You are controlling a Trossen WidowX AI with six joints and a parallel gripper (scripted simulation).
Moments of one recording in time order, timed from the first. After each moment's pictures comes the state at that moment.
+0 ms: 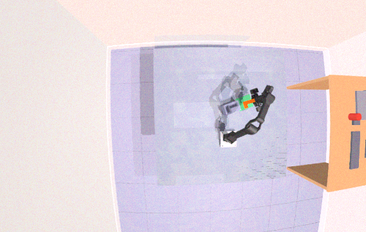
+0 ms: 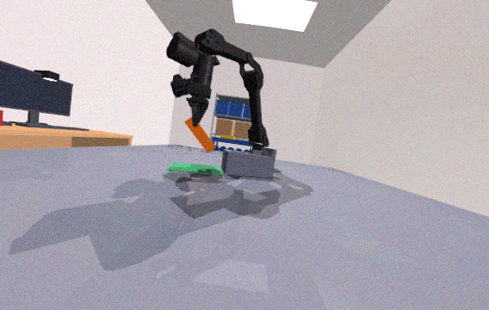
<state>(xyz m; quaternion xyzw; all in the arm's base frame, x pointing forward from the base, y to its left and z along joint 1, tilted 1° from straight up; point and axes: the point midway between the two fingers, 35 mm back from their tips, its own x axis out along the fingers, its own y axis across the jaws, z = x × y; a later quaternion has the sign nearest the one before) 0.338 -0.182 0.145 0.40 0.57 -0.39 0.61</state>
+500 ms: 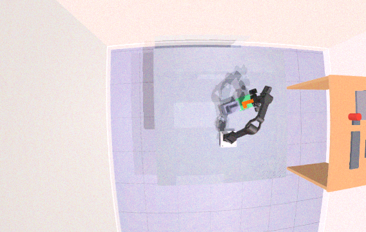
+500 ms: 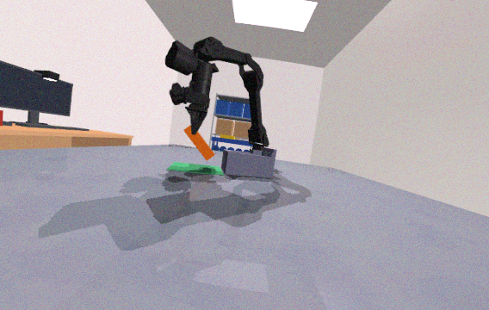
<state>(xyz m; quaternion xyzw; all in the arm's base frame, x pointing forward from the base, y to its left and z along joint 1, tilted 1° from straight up) 0.339 -0.183 0.122 0.40 0.57 -0.39 0.61</state>
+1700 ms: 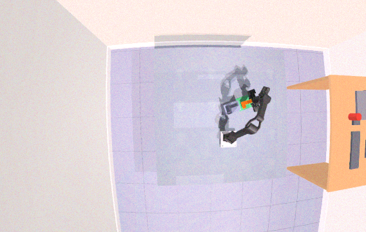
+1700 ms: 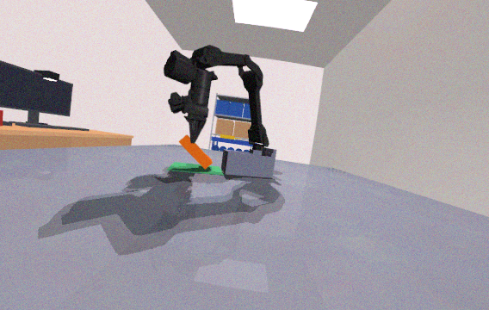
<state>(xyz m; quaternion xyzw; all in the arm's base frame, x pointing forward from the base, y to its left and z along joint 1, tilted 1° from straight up) 0.340 -0.183 0.098 0.40 0.57 -0.39 0.61</state>
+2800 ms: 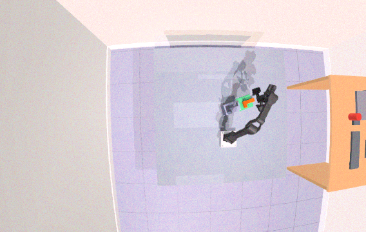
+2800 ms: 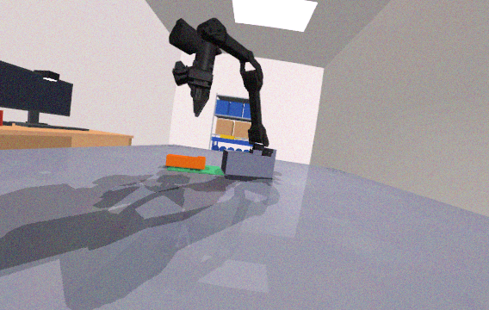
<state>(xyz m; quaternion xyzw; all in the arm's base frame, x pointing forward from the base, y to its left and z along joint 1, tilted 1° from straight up) 0.337 -0.182 0.179 0.40 0.57 -0.39 0.61</state>
